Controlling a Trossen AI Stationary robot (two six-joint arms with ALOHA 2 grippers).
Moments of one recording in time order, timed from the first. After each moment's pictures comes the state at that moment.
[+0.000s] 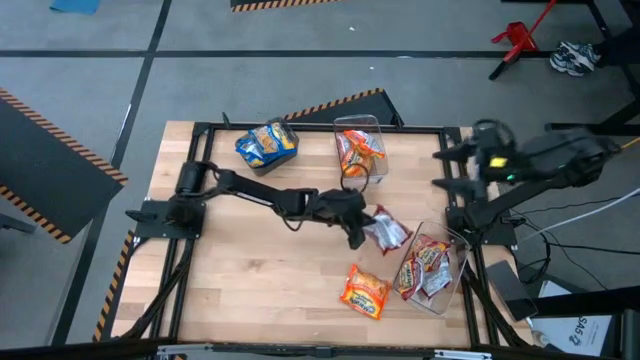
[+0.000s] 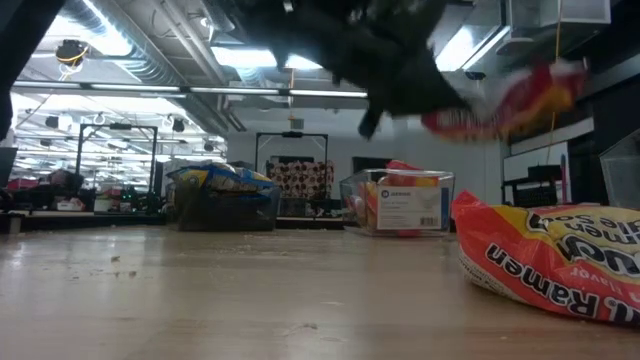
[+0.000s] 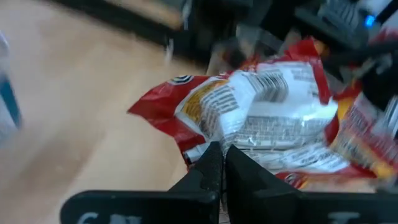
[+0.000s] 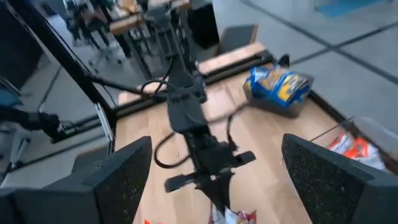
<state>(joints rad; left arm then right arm) -0.05 2.04 1.38 0.25 -0.08 -0.42 0.38 0.98 1.65 -1.09 0.44 0.51</state>
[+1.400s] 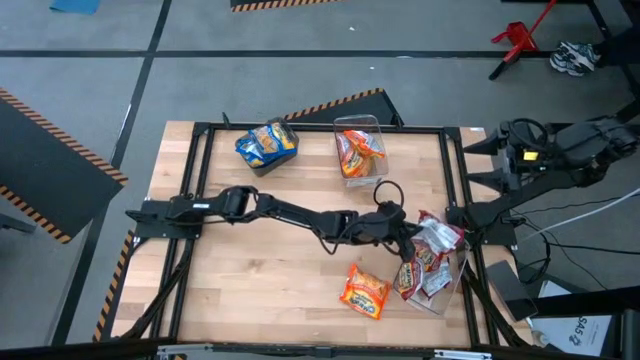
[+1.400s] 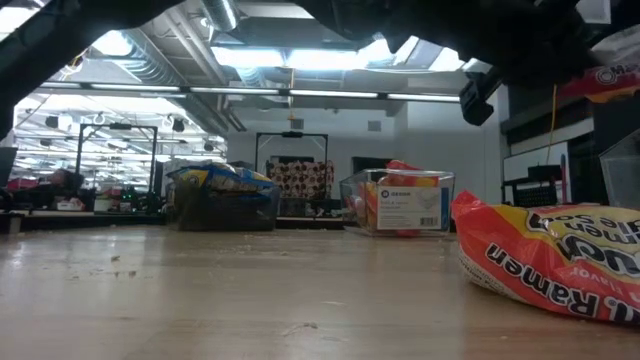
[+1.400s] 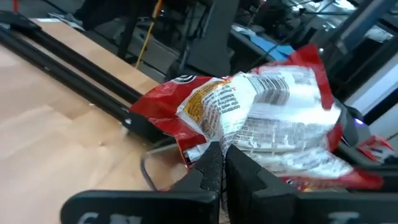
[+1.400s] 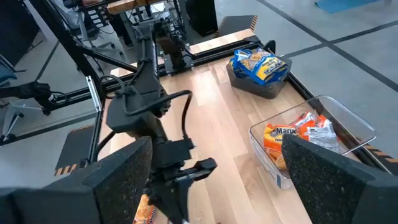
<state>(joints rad) -0.15 2.47 2.09 0.22 -0.34 -0.58 0.38 0.78 1.61 -1.31 0.41 0.45</state>
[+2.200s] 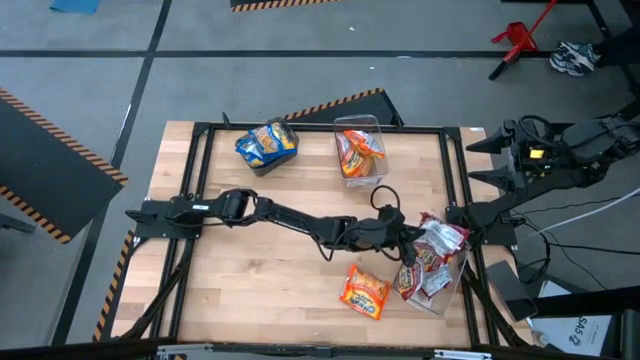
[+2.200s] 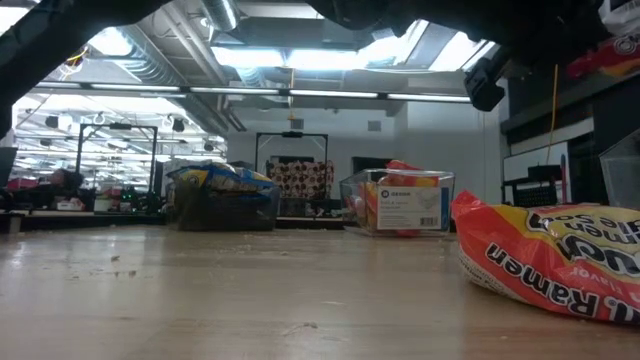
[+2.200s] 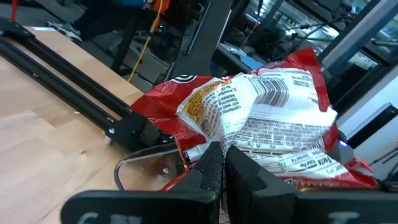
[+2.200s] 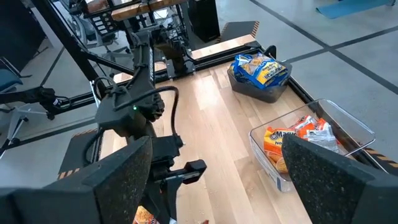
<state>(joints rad) -0.18 2.47 2.10 0.29 -0.40 -0.61 0.38 0.75 1.61 -1.31 0.41 0.44</state>
